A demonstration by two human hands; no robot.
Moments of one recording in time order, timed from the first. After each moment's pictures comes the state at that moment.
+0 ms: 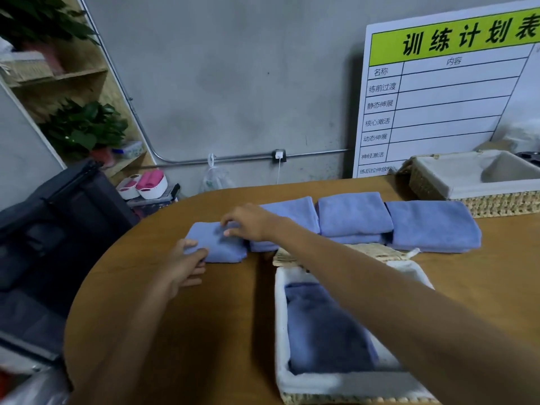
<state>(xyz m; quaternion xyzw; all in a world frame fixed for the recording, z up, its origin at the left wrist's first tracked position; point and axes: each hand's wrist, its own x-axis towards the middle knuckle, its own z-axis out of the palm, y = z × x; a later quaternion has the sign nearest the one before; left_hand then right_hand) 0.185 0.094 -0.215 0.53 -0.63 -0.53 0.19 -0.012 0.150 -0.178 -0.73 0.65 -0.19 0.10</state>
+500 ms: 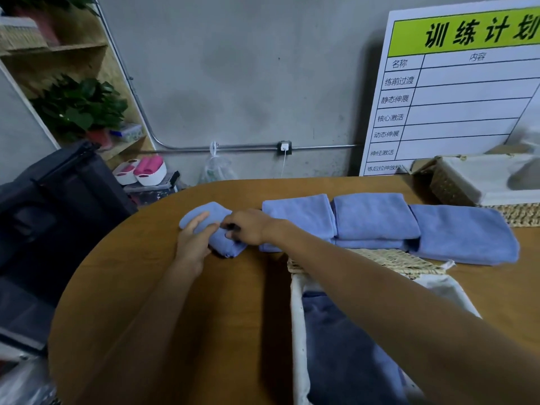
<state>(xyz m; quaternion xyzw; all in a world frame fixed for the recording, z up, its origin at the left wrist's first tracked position) 0.140 0.044 -0.254 0.47 -0.54 -0.59 0.37 -0.009 0.107 -0.213 -0.72 0.66 -0.13 0.13</state>
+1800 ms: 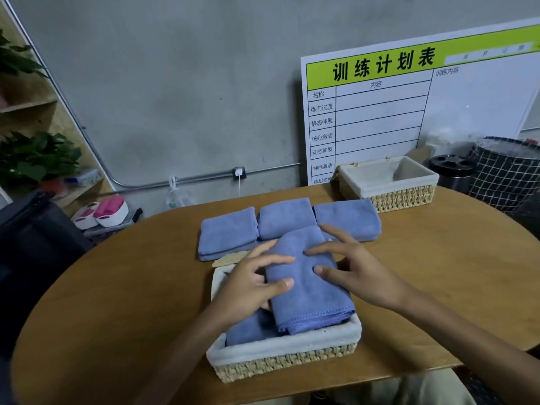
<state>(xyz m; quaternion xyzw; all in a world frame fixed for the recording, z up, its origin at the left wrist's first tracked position) 0.089 0.320 -0.179 0.11 -0.79 -0.58 0.17 -0.077 0.495 -0.179 -0.53 0.71 -0.45 0.12</state>
